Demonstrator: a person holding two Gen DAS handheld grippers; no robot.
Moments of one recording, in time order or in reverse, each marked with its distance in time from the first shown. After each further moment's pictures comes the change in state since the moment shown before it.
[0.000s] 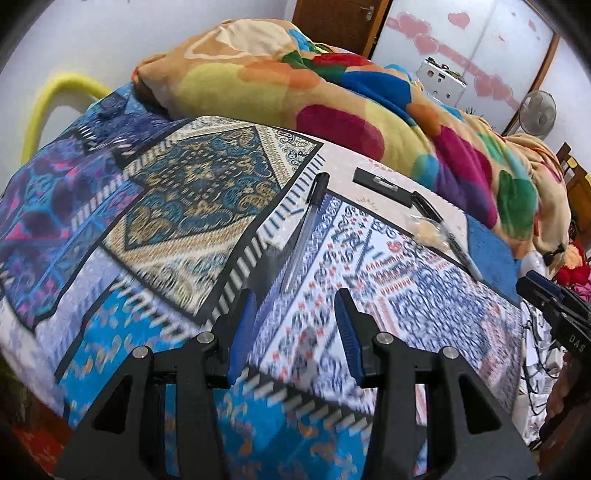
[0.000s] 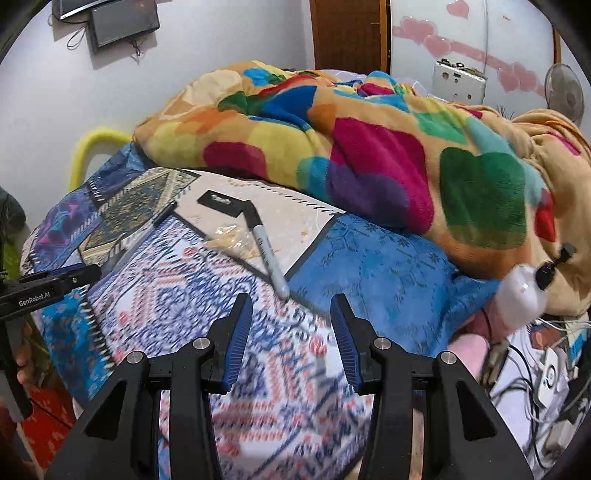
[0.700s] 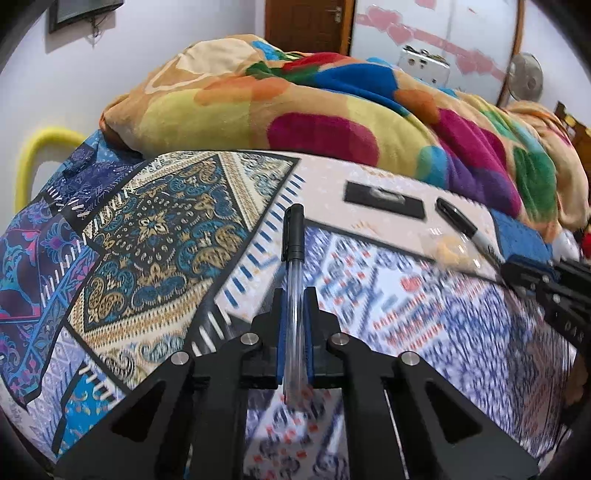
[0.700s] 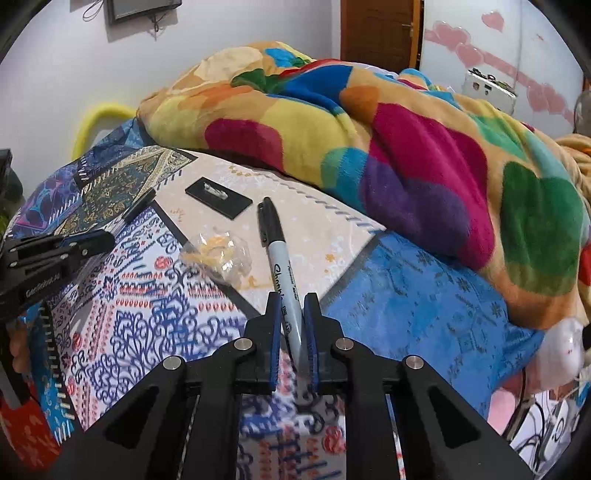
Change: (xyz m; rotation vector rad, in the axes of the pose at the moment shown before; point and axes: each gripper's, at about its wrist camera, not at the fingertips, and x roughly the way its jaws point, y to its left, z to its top) left arm 0.046 -0.027 0.017 0.174 -0.065 0.058; right arm 0.044 0.004 0.003 -0.096 0.022 0.010
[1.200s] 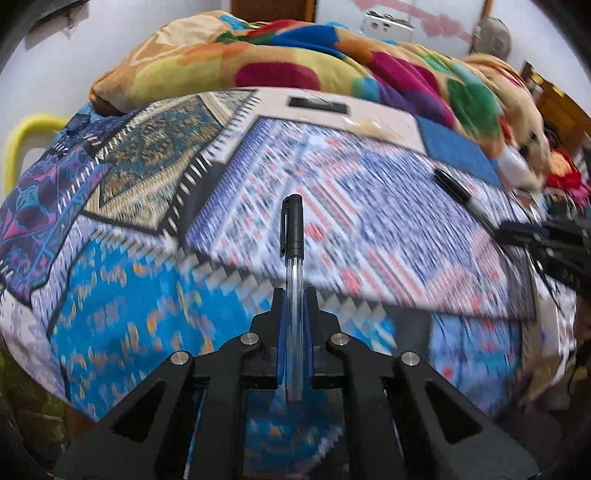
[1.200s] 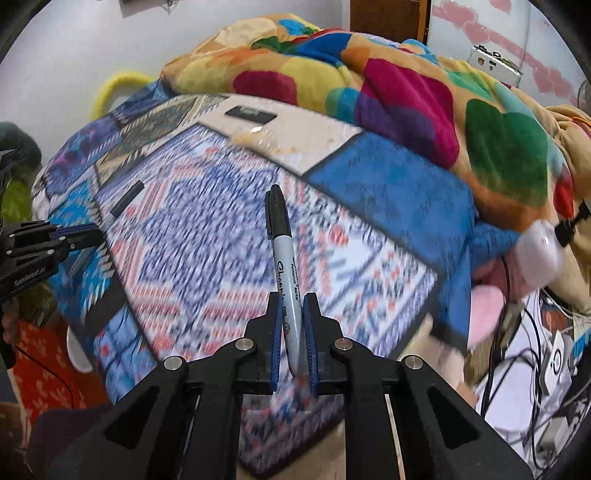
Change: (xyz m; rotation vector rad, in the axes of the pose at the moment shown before) left arm -0.076 -0.019 -0.094 0.091 0.138 -0.088; right arm -0.058 0.011 -0.072 -0.035 0.138 0.040
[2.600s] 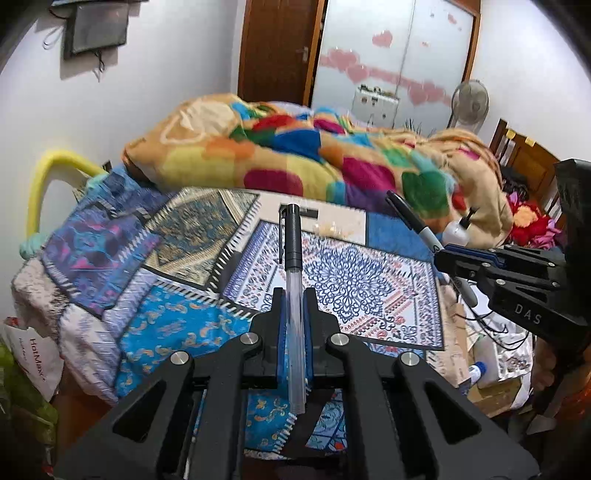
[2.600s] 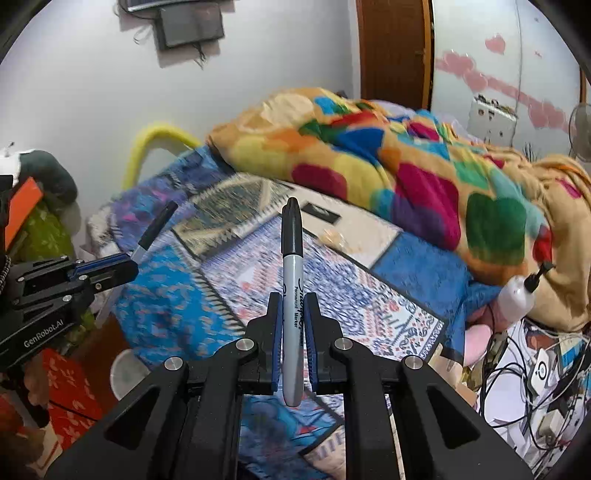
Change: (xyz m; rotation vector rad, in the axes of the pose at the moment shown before) left arm -0.167 -0.011 0.001 -0.060 -0.291 -0.030; right arm -0.122 0.093 0.030 -0.009 -0.258 0.040
